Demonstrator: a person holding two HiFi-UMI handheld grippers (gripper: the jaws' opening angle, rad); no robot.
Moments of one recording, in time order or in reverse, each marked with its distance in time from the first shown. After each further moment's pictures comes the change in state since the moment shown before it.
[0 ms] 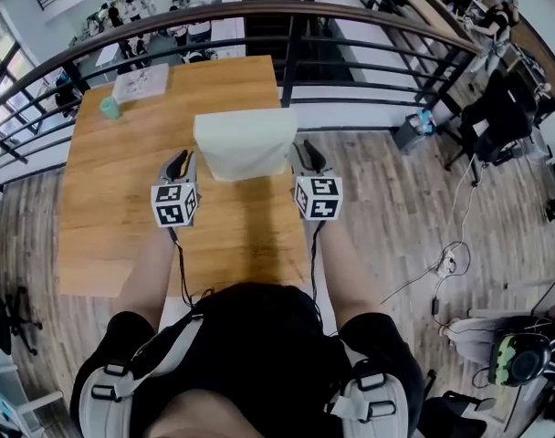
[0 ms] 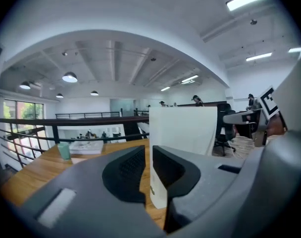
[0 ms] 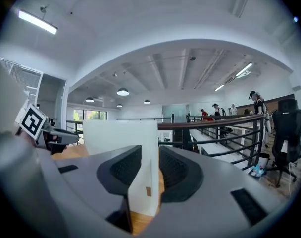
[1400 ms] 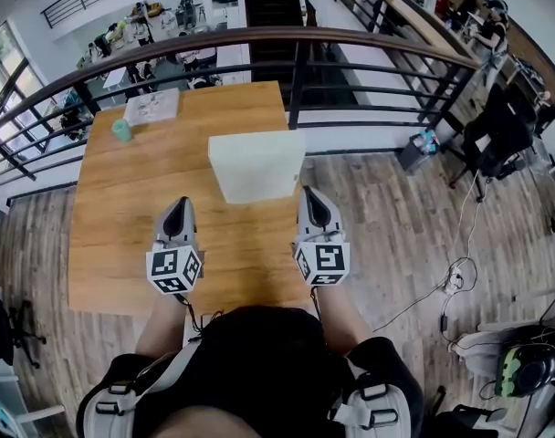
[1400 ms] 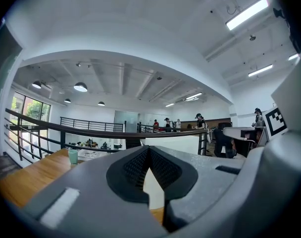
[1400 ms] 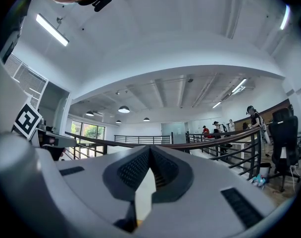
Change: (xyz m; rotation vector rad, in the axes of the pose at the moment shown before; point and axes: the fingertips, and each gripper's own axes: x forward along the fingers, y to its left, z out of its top) left arm -0.117 -0.019 0.068 -0.076 -0.198 0.049; right arm -0.095 0.060 0.079 -0.018 -0.258 -0.020
